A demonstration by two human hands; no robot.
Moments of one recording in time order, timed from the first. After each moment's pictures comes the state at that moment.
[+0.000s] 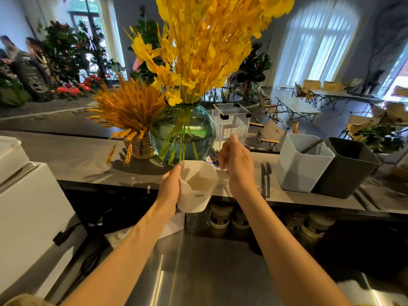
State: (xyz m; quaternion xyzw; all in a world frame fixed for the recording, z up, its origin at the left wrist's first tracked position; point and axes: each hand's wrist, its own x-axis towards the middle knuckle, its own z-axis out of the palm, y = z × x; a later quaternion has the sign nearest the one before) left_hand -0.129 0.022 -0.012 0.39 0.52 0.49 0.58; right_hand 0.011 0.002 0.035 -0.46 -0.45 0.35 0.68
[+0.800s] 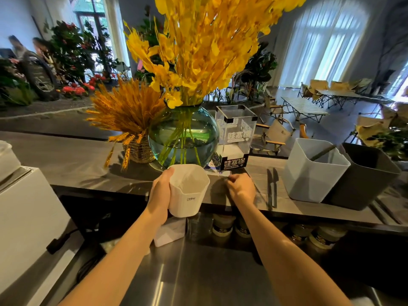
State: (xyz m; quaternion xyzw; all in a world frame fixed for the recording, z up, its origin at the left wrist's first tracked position) left_hand -0.138 0.050 -0.021 0.38 0.52 0.51 0.57; right_hand 0.080 0.102 -0.086 -0.81 -0.46 0.22 0.29
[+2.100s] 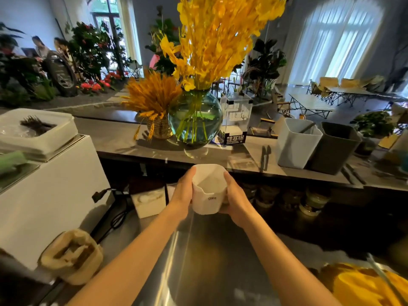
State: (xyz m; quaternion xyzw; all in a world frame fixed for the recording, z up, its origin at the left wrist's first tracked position) left_hand -0.145 -0.109 -0.033 0.38 0.53 0.43 0.62; right_hand -0.019 -0.151 -0.021 -0.59 -0.39 0.53 0.47
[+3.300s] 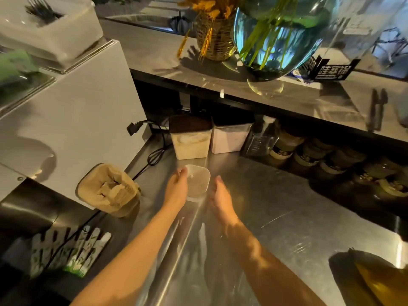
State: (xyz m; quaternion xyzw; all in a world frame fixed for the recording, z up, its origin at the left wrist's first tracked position) left_hand -0.289 -0.082 -0.245 0.32 0.73 0.37 0.48; right_hand -0.170 -0.094 -0.264 -0.61 -0.24 0.64 0.41
